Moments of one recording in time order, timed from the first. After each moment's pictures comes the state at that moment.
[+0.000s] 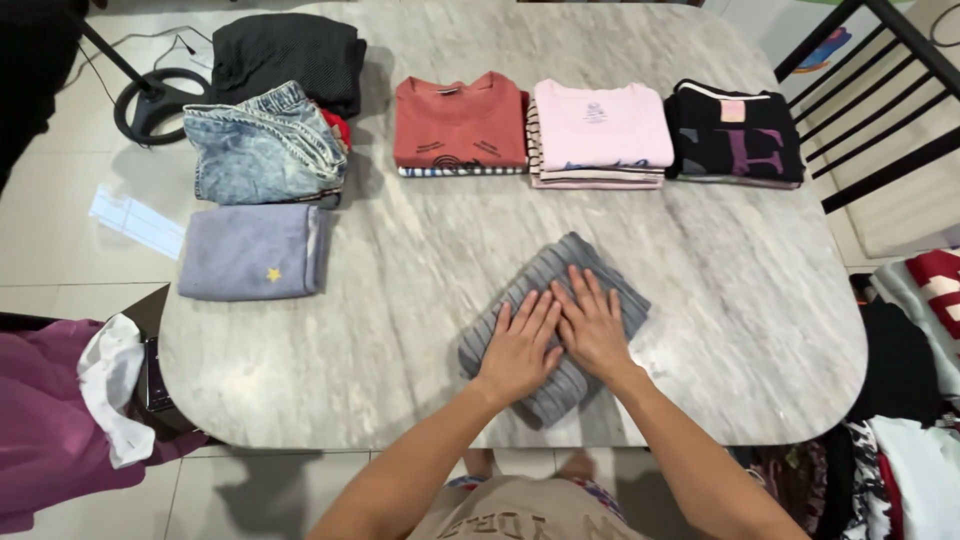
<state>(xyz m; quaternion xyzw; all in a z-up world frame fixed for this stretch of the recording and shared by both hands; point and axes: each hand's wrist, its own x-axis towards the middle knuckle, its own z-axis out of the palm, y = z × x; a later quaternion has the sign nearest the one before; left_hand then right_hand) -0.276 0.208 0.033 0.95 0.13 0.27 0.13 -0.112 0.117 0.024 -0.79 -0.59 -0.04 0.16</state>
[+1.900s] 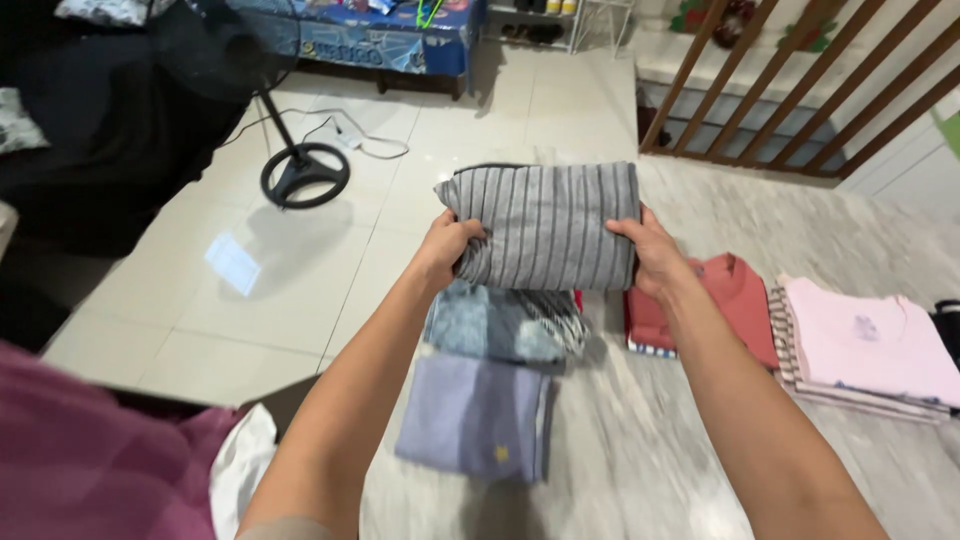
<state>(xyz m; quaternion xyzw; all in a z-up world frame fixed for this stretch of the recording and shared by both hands) -0.423 0.825 0.155 0.48 0.37 0.31 0.73 -0.160 0.655 0.180 -0.52 -0.27 0.48 0.65</state>
